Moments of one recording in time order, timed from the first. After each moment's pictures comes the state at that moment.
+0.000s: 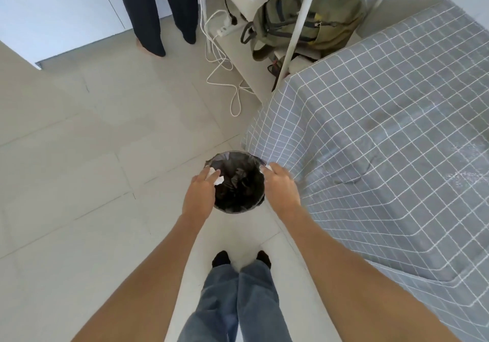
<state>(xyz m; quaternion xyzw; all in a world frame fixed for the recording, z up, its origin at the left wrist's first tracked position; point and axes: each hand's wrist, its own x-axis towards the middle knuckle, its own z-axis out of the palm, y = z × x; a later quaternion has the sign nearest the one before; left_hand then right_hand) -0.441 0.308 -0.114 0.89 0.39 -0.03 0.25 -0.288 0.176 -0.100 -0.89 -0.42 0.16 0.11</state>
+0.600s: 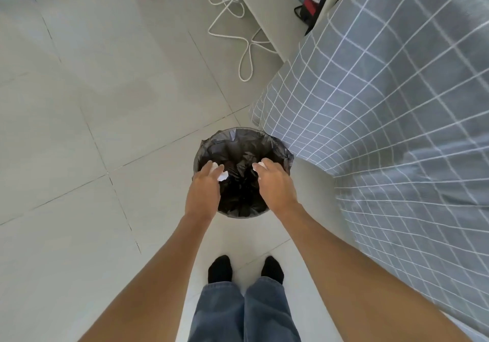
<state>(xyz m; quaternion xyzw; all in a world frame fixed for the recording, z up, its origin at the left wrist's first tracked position) -0.409 0.338 -0.332 0.86 0.43 -0.06 0.27 -0.272 0.234 -0.340 -0.86 -0.46 0.20 0.09</state>
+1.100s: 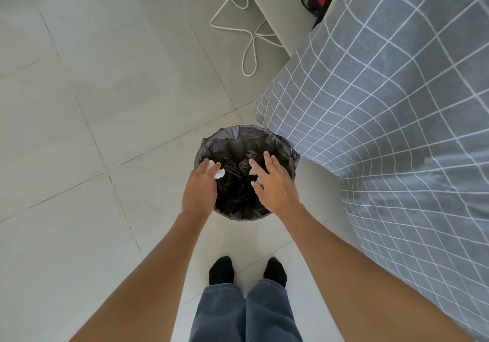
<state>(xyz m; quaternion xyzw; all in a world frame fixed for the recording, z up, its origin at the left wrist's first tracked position) -0.408 0.354 -0.350 0.85 0.45 -0.06 0.26 -0.265 0.238 -0.373 -0.84 -0.48 0.26 0.01</state>
